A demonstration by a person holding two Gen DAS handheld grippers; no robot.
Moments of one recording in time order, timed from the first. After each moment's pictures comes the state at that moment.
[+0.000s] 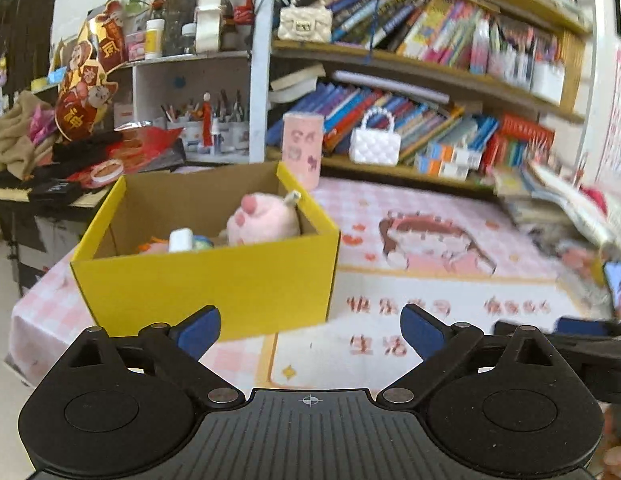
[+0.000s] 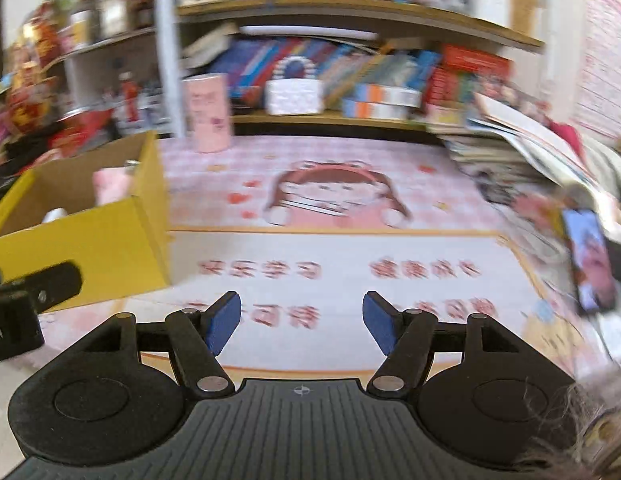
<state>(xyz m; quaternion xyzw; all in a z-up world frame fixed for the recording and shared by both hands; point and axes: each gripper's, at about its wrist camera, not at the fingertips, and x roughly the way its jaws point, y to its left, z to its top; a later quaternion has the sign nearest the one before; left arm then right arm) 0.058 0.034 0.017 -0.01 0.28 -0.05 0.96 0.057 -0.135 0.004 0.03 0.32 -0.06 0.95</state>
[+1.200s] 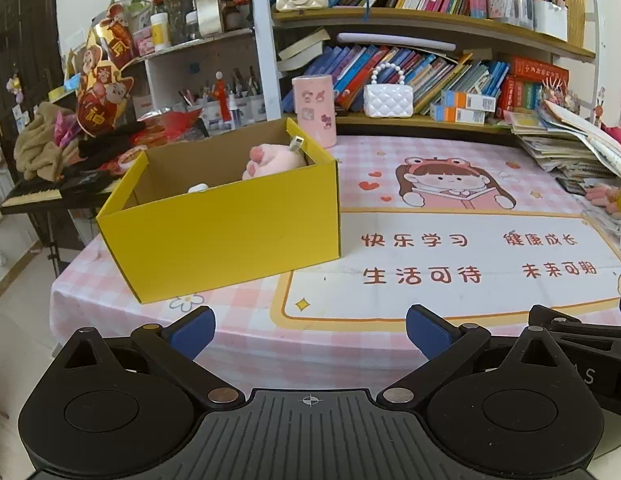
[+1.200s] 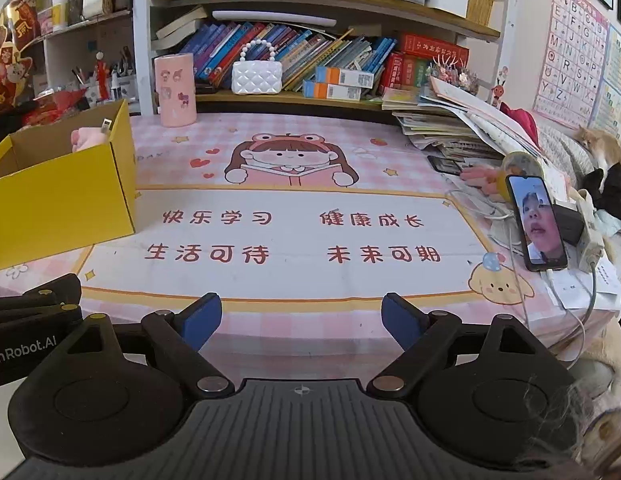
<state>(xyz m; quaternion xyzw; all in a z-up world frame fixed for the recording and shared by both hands) 0.021 0.005 -0.001 0.05 0.32 0.00 0.95 0.003 -0.139 -0.013 0.00 0.33 -0.10 0.94</state>
